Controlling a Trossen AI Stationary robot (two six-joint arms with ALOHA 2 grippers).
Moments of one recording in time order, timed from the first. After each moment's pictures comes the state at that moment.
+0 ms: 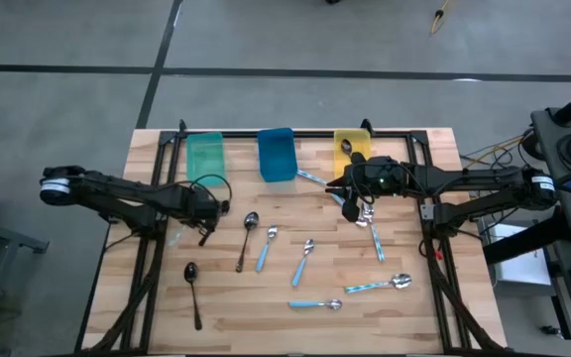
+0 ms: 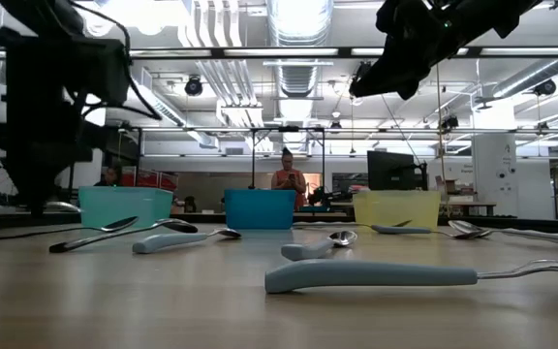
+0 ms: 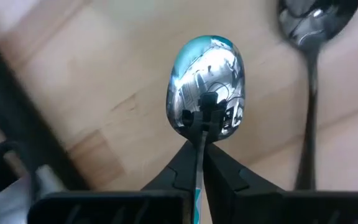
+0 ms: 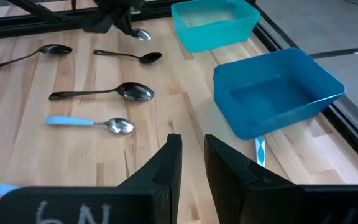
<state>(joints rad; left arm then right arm) 0.03 1.18 0.56 -1.00 -0.23 -0.98 -0.15 1.13 0.78 -0.14 0.03 0.04</state>
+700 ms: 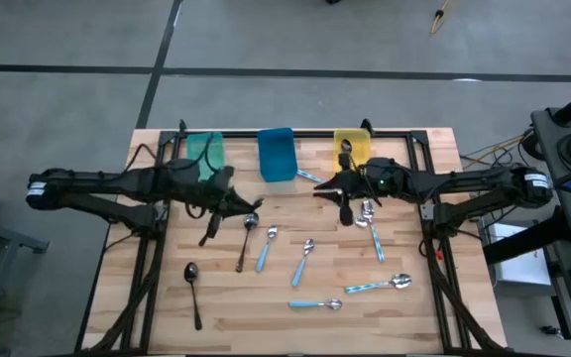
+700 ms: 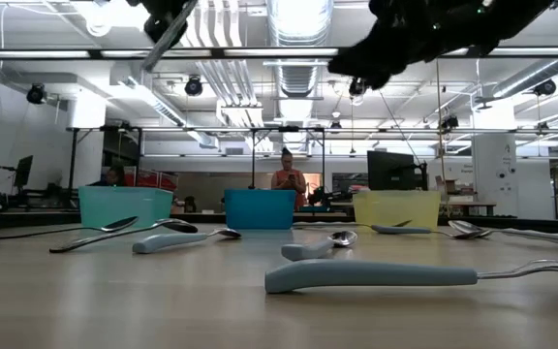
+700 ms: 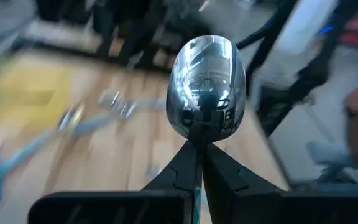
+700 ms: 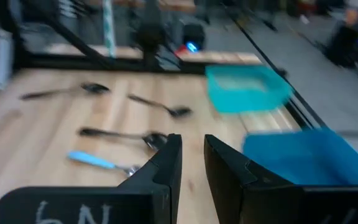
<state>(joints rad) 0.03 0.98 0.83 -0.14 0.20 -0.20 -0.15 1.21 0.70 0.27 -0.14 -0.12</state>
